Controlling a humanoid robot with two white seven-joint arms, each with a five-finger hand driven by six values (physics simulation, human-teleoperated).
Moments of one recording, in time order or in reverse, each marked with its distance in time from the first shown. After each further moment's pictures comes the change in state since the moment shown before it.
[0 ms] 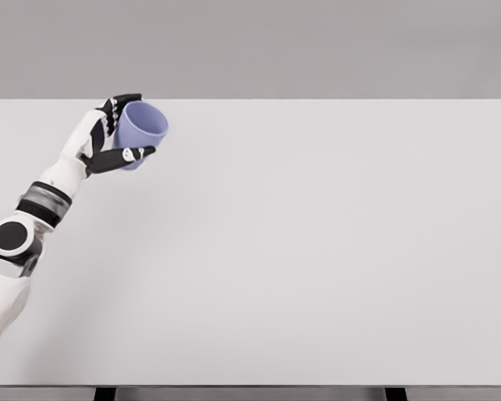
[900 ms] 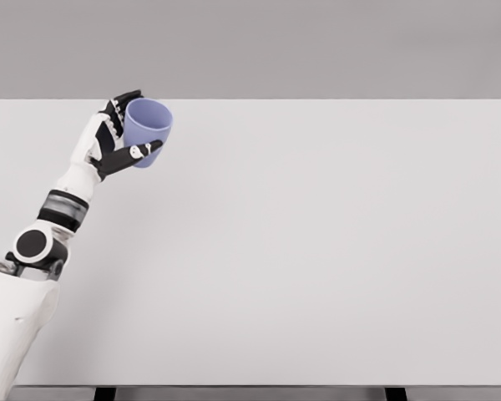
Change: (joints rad) left arm 0.023 -0.142 0.076 0.072 0.044 -0.068 0.000; right arm 0.000 0.000 0.000 0.000 0.000 0.000 0.000
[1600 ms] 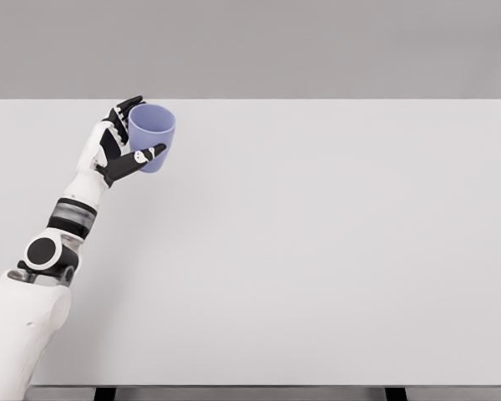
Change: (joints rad) left arm 0.020 -0.053 0.021 0.032 0.015 -0.027 0.000; right arm 0.000 0.000 0.000 0.000 0.000 0.000 0.000
